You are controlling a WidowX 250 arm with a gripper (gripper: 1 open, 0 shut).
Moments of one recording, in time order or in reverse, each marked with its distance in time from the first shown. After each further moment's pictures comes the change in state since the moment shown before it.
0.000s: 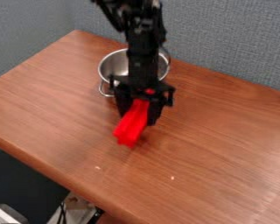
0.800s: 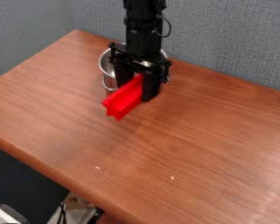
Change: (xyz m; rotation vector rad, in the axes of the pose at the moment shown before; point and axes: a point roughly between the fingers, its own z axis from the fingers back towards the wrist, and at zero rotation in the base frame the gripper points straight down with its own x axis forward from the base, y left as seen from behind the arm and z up) arm -0.001 0.002 0.024 0.005 0.033 -0.218
